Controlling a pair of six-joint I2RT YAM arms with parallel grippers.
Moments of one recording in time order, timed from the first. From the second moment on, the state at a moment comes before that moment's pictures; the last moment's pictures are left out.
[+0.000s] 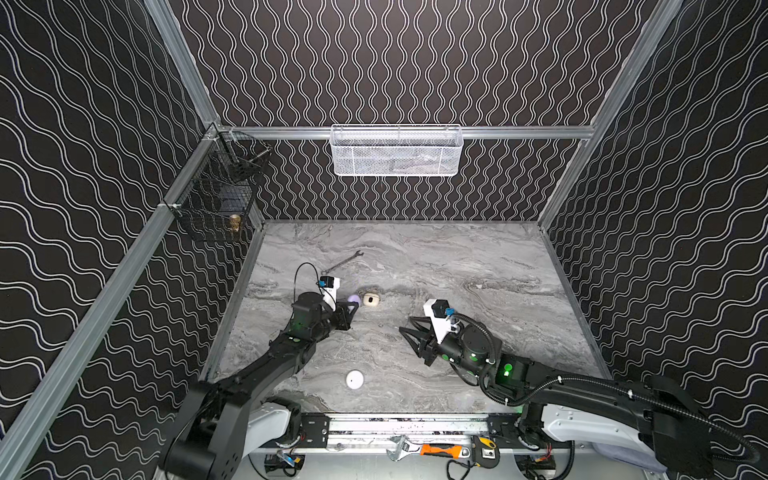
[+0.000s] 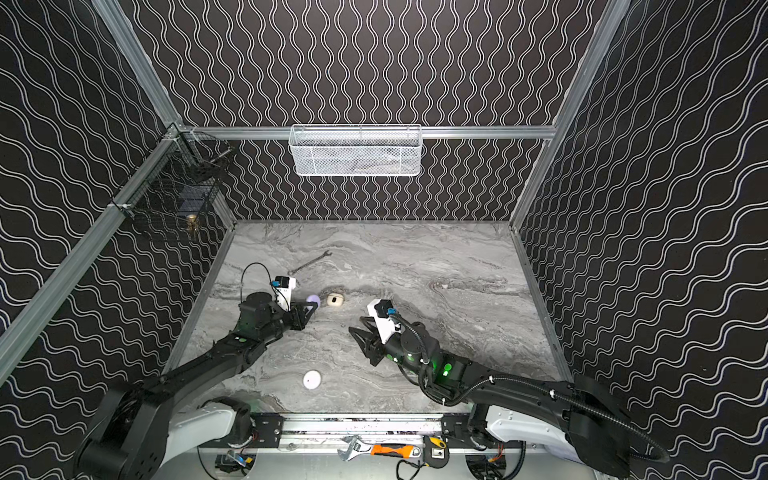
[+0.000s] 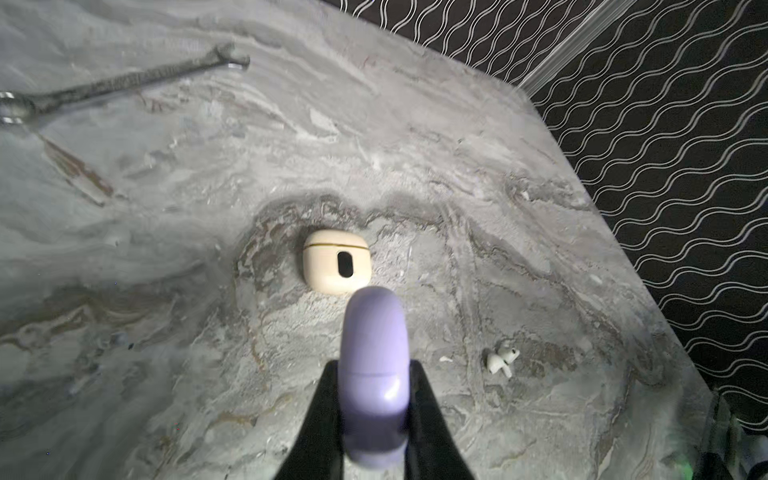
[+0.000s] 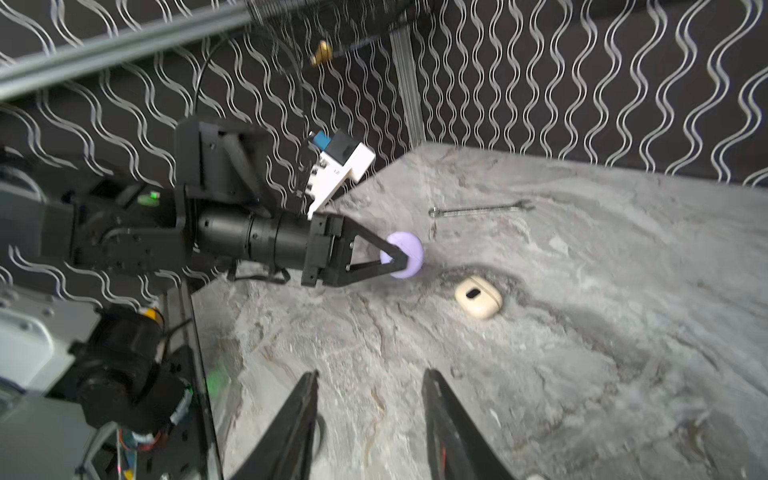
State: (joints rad) left arm -0.30 1.22 0.39 0.29 0.32 -0.41; right arm 1.09 1.07 0.46 0.42 0.12 0.29
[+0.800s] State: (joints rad) left arm -0.28 1.66 0.57 0.39 0.26 -0.40; right arm 1.15 0.94 0.45 0.32 0.10 0.33
